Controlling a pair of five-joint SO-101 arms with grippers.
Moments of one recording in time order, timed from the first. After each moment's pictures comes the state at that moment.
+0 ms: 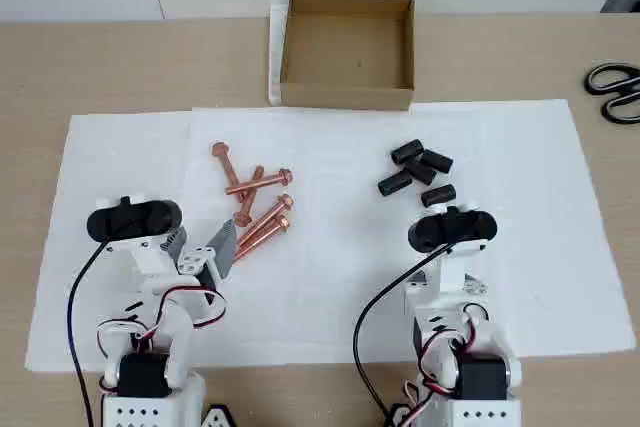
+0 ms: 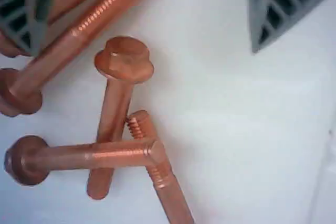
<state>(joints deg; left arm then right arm) -3.1 -103.5 96.5 52.7 17.5 -3.3 -103.4 91.4 70.3 1.0</state>
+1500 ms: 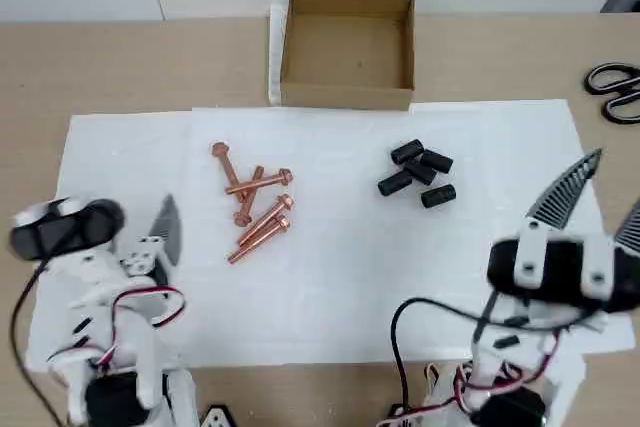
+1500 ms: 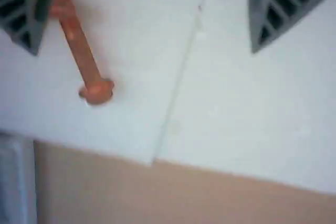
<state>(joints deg) -18.4 -103.5 75.7 58.7 9.9 21.6 -103.5 70.1 17.9 14.6</state>
